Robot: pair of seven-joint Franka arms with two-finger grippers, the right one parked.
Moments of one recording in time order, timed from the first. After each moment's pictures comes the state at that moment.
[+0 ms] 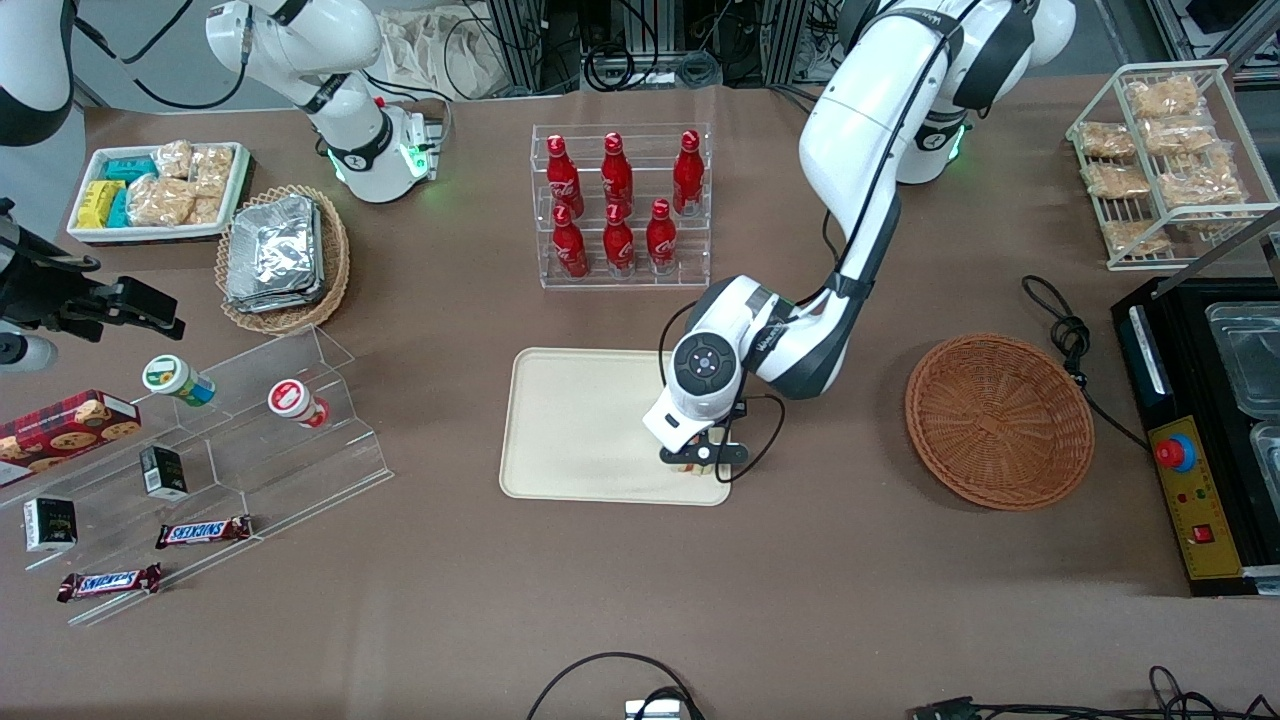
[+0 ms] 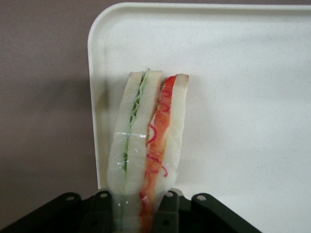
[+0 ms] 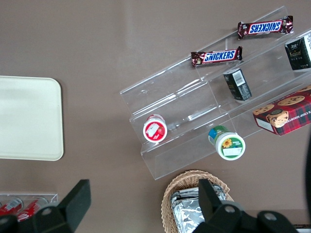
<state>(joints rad) -0.67 0.81 0.00 -1.39 -0.06 2.08 -0.61</state>
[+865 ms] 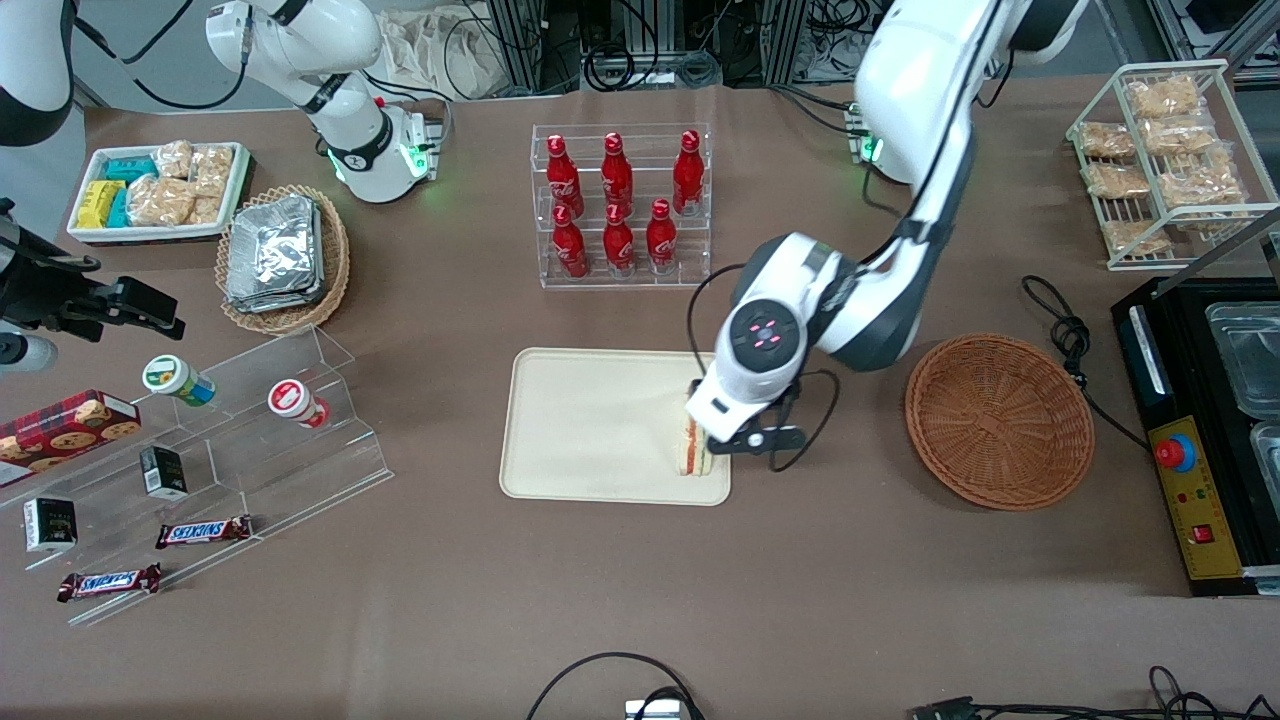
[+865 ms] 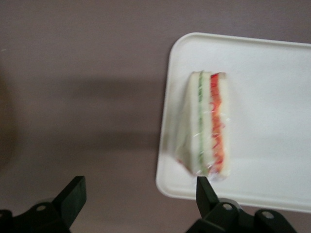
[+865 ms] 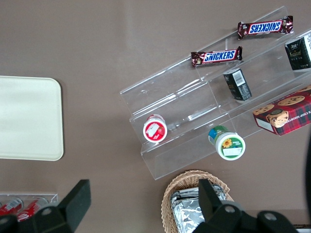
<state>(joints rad) -0.59 0.50 0.02 -1.57 -0.06 1.93 -0.59</state>
